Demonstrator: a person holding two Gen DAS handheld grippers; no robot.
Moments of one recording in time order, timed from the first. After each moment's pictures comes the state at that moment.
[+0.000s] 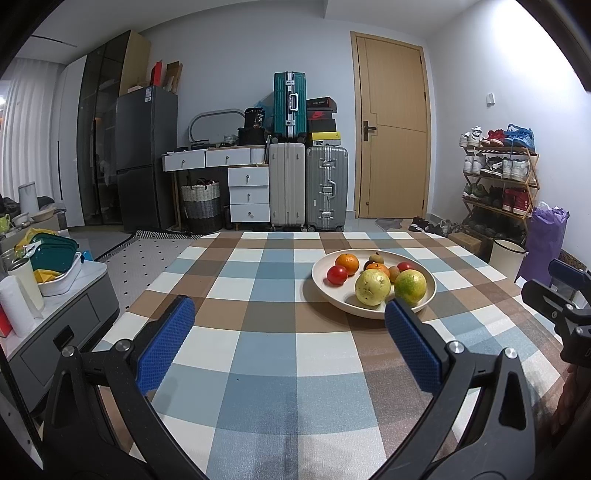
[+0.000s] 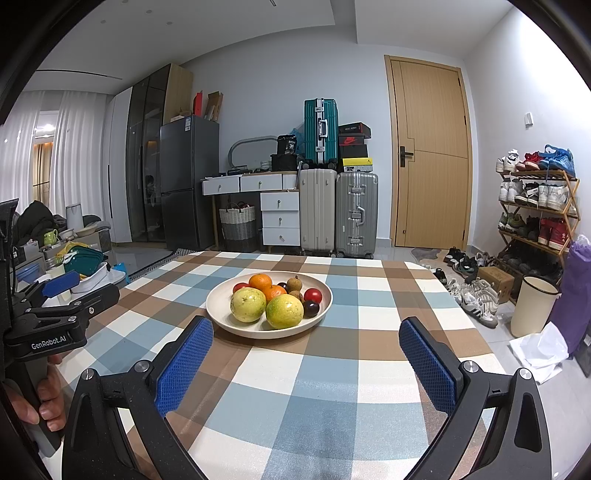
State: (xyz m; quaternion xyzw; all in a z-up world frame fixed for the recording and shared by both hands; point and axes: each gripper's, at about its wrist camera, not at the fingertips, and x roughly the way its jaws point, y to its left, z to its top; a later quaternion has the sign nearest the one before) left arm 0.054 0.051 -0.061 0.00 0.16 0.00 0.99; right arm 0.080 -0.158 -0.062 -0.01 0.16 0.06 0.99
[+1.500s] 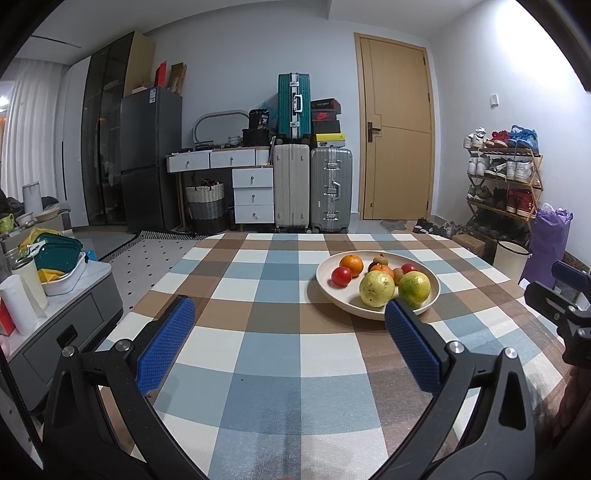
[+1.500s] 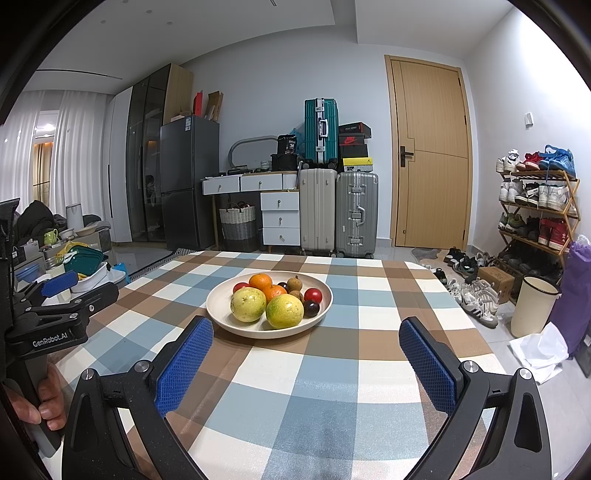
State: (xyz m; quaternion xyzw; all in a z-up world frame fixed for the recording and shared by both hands) left arm 0.054 0.052 -0.061 0.00 0.16 0.01 0.99; right arm 0.080 -0.159 -0.063 -0.01 0.16 0.06 0.99
